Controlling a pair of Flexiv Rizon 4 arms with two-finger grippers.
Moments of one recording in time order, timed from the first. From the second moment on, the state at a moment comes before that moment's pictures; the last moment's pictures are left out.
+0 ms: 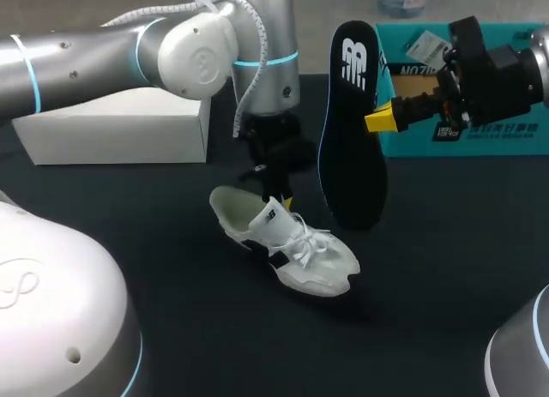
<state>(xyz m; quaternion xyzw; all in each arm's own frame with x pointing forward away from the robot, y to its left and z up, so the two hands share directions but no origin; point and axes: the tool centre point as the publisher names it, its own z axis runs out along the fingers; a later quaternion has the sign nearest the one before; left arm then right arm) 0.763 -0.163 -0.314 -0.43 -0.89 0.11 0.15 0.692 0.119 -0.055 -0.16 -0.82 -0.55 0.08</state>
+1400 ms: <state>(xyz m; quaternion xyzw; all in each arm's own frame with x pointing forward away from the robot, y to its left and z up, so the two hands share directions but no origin) 0.805 -0.207 -0.341 -0.74 -0.64 0.00 0.20 0.692 0.119 -0.055 -0.16 -0.82 -0.55 0.08</state>
